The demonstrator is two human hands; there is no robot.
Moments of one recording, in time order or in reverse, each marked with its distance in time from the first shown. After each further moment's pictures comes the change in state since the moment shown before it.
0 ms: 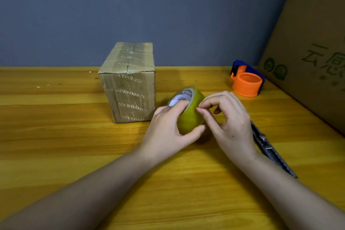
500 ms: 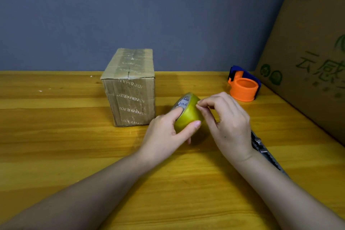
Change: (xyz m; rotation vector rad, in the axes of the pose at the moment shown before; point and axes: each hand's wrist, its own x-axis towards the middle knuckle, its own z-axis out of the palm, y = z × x) left_hand 0.000 0.000 -0.004 -0.176 -0.048 -0.117; right_hand 0.009 -0.002 -0.004 -0.221 0.054 -0.109
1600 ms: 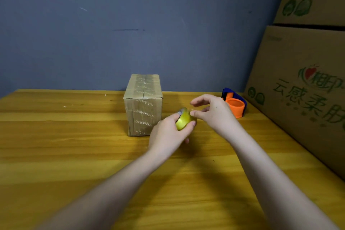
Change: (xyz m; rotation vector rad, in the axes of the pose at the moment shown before) left_hand -0.002 0.048 -0.022 0.155 0.083 -0.218; right_hand 0.067 -0.019 -0.024 0.229 -0.443 0.590
